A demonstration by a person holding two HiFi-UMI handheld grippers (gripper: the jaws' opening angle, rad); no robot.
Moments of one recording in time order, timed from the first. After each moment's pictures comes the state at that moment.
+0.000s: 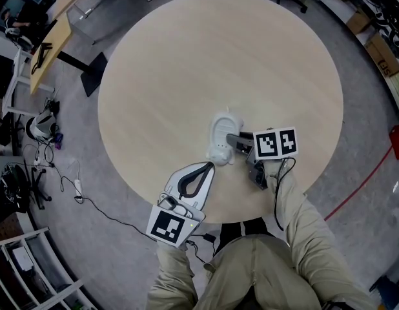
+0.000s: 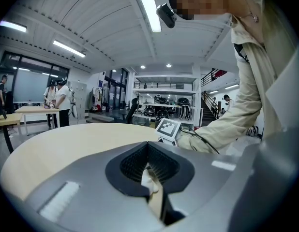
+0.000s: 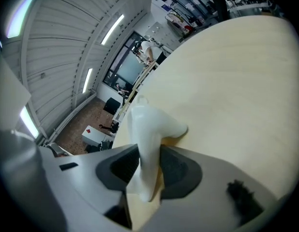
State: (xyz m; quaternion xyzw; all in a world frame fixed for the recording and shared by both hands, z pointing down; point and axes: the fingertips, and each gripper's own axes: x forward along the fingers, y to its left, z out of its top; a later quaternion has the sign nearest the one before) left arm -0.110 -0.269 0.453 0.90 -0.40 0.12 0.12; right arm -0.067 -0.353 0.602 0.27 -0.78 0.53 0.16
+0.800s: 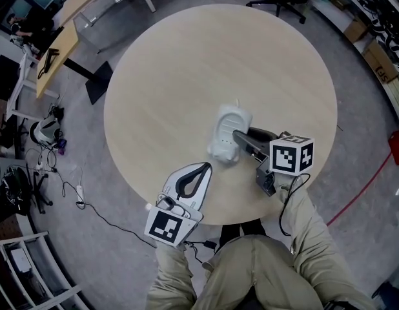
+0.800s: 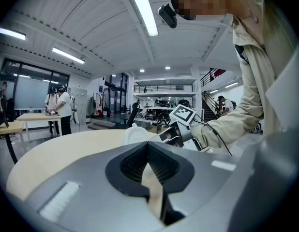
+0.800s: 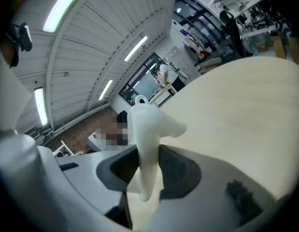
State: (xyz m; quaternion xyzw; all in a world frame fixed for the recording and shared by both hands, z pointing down) left arm -0.130 -0.262 0.428 0.90 -0.41 0.11 0.10; right arm -0.064 -0.357 0.497 0.28 -0.86 0.42 0.06
